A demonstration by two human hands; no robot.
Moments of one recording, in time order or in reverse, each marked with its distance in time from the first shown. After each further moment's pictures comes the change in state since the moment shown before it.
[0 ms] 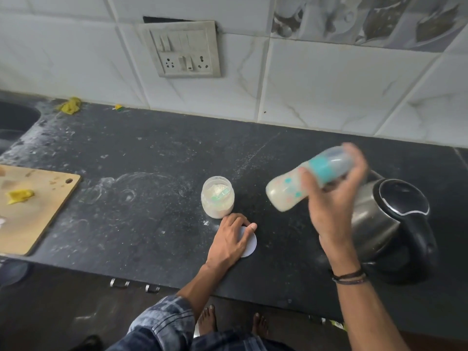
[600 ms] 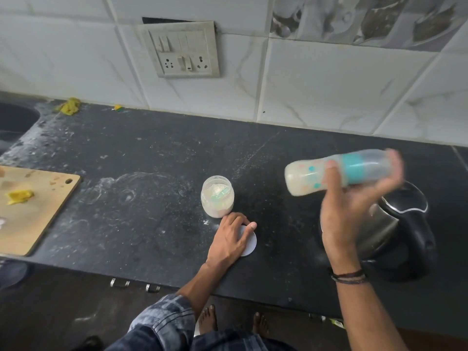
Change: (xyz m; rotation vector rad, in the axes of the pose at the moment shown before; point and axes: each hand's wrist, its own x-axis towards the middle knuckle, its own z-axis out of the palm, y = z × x) left_hand 0.001 0.001 0.000 -0.002 0.005 0.002; right_hand 0.000 -0.007 -0.006 0.032 0.184 -0.061
